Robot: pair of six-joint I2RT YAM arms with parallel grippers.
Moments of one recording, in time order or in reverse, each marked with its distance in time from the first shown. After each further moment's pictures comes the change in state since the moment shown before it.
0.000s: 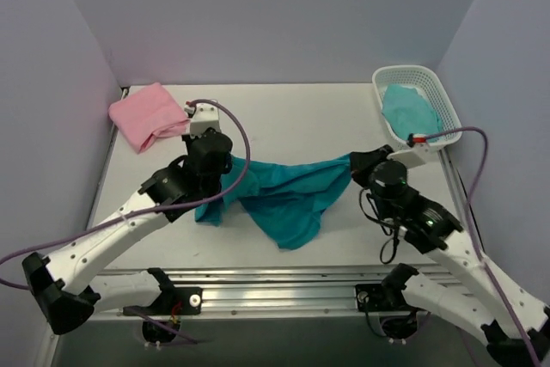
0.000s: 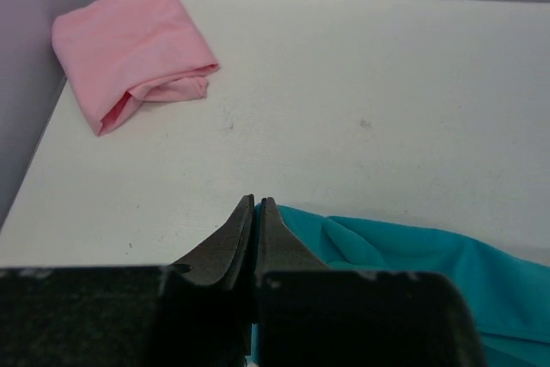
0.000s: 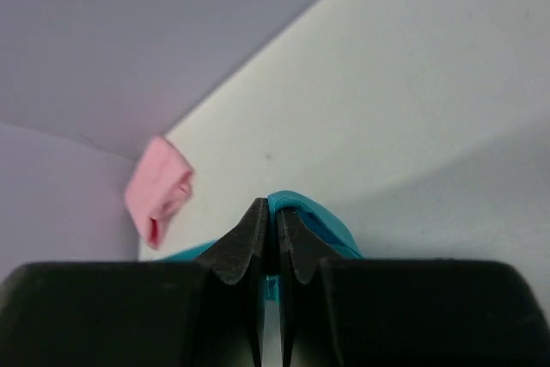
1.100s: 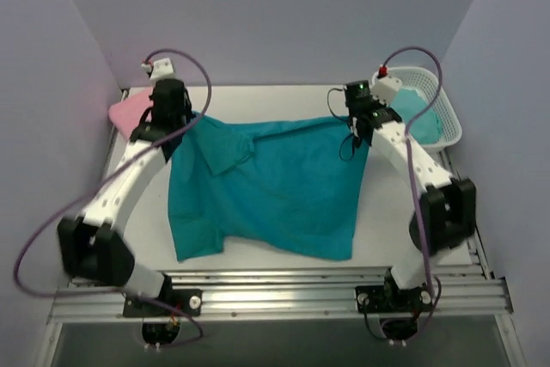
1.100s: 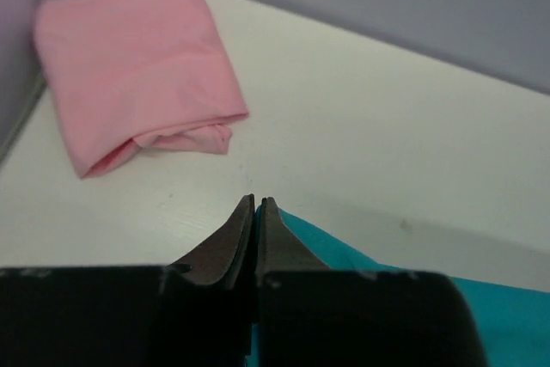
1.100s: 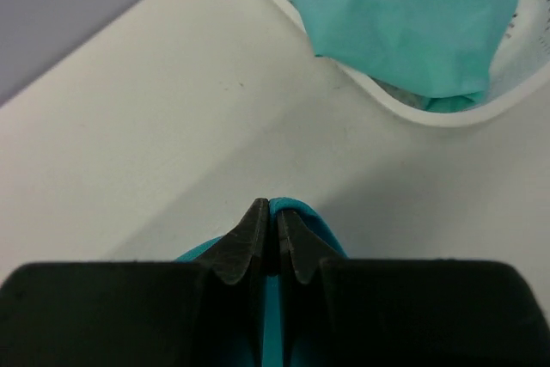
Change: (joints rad) left arm 0.463 0.123 0.159 0.131 0.359 0.043; right arm -0.353 0.731 0.599 -0.131 0.095 -0.321
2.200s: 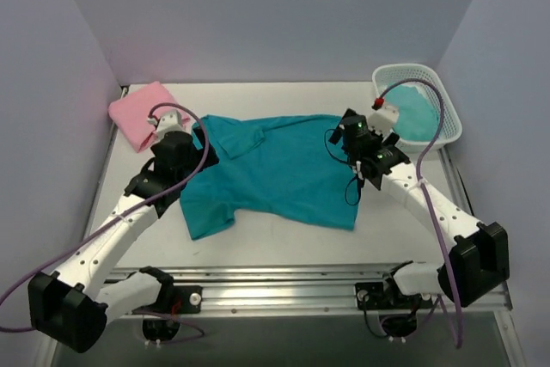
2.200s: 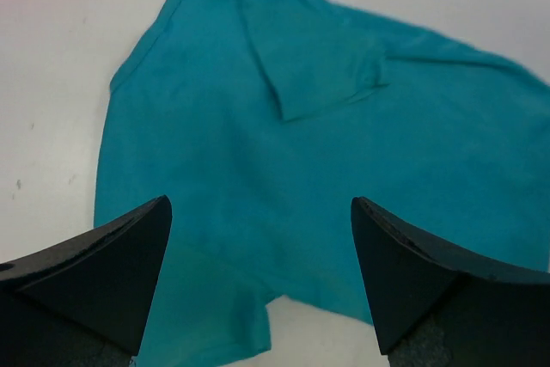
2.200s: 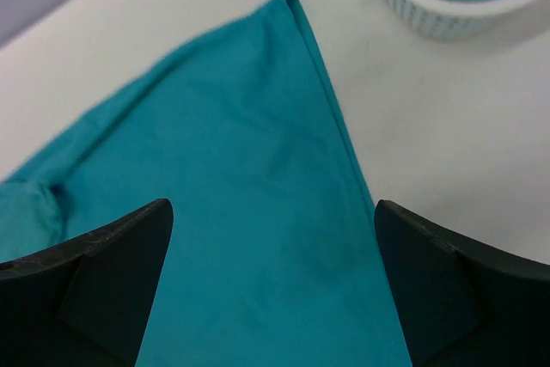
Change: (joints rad) left arm -0.061 -0.183 -0.340 -0.013 0.198 -0.266; right arm 0.124 -0.183 -0.275 0.097 -0.032 0.070
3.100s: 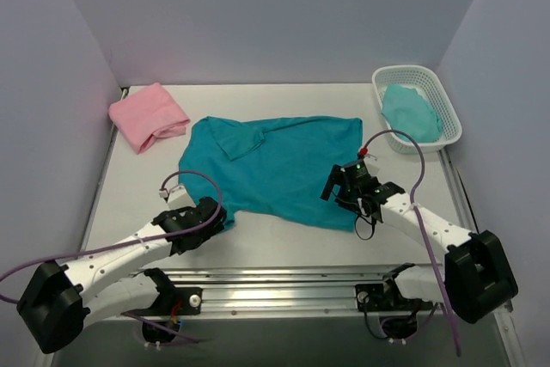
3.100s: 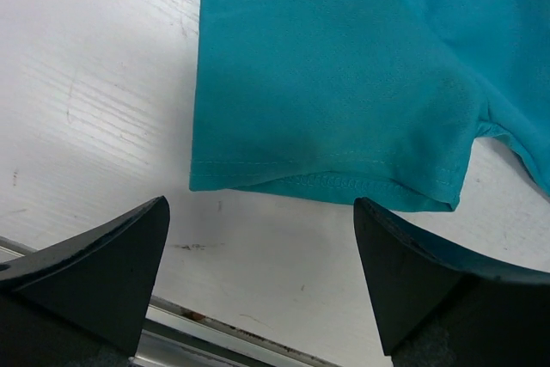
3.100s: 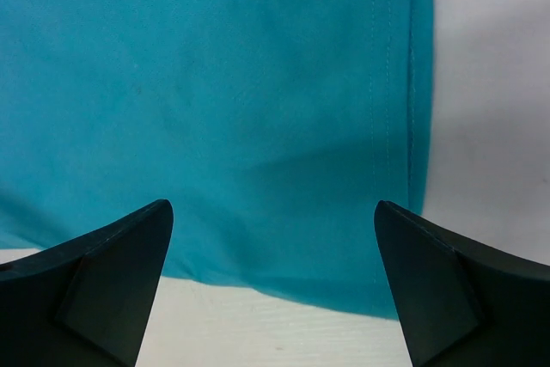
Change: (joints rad) left arm -0.374 -0.114 -0.427 -0.456 -0.217 -0.675; right arm -0.005 -0.166 -0.525 0.049 -0.486 0.044
